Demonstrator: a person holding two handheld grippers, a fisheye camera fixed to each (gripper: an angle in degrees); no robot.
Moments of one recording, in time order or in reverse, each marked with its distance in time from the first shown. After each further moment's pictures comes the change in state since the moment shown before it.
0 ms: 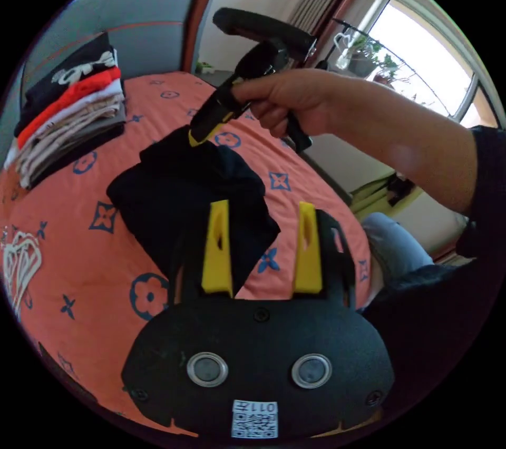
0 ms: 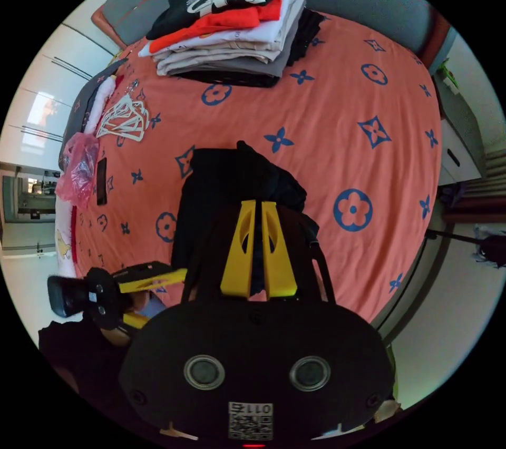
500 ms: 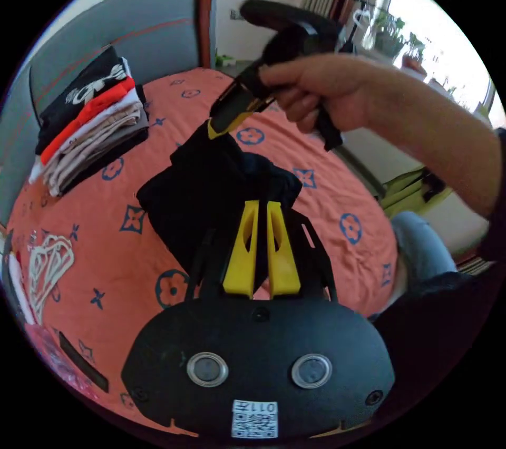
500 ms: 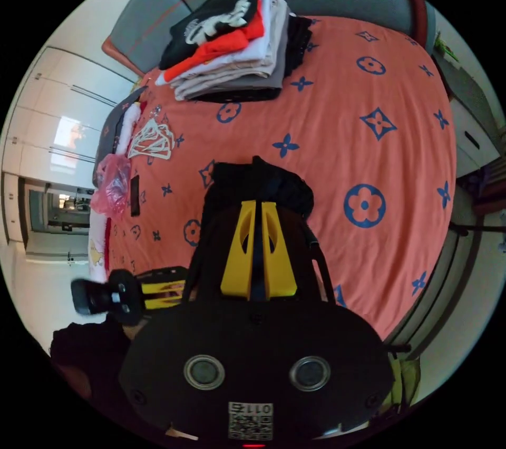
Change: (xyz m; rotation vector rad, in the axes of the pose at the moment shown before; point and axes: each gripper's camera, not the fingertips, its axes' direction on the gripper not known) left arm -0.013 0.027 -0.008 -0.055 -0.149 -0.005; right arm 0.042 0.025 0.000 0.105 -0.208 0.015
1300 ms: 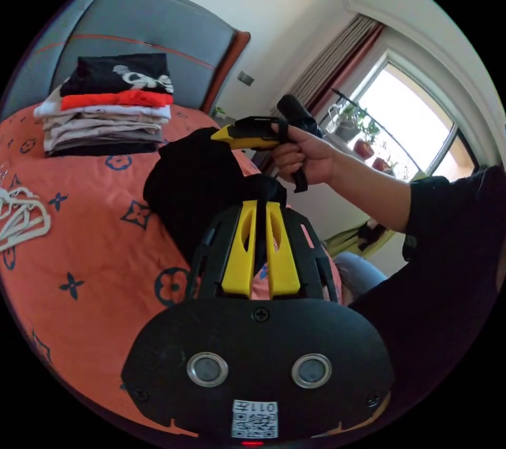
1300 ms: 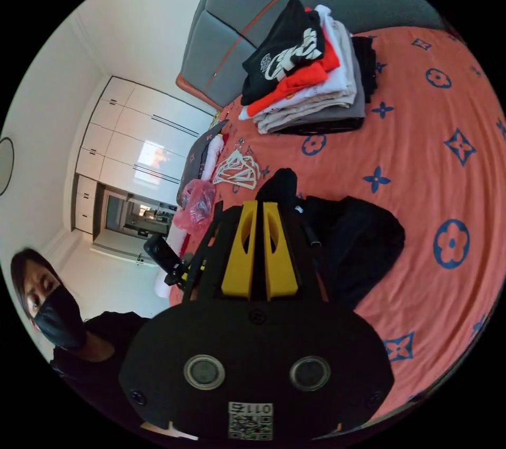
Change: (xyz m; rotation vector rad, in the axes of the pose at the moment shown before) left arm -0.131 0.123 -0.006 0.322 0.340 -0.143; right arm 0.007 0.051 0.026 0.168 -0.459 -0.032
